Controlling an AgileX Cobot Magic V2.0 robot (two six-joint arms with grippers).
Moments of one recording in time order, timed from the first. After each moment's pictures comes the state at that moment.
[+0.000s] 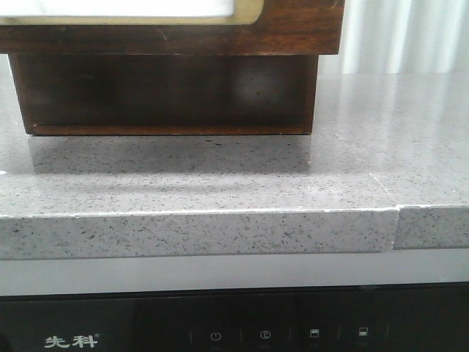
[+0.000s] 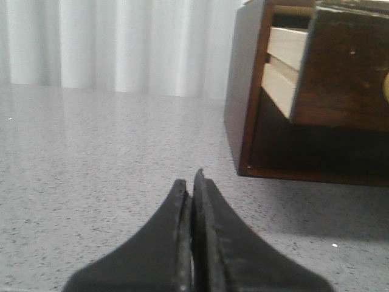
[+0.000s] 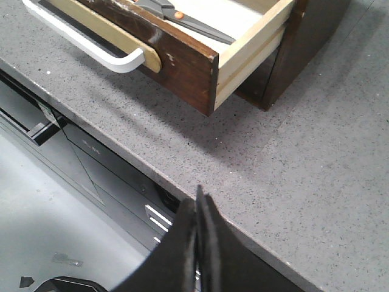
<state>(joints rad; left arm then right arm) 0.00 0.00 0.00 -0.01 0.04 -0.05 0.51 0.67 -1.05 0.12 1.00 -0.13</state>
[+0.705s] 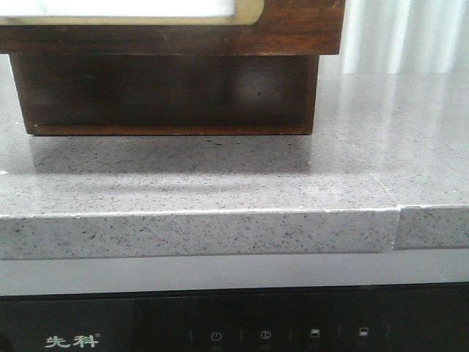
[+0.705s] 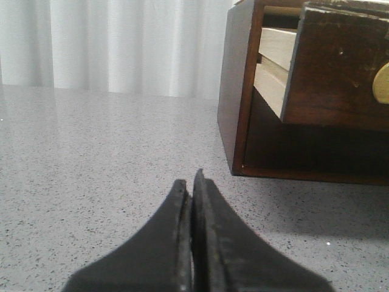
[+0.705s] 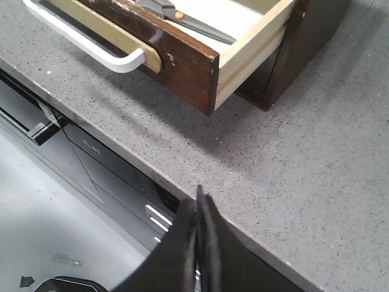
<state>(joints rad) -0.01 0.00 0.00 -0.01 0.04 -0.05 0.51 0.67 -1.05 0.12 1.00 -0.13</state>
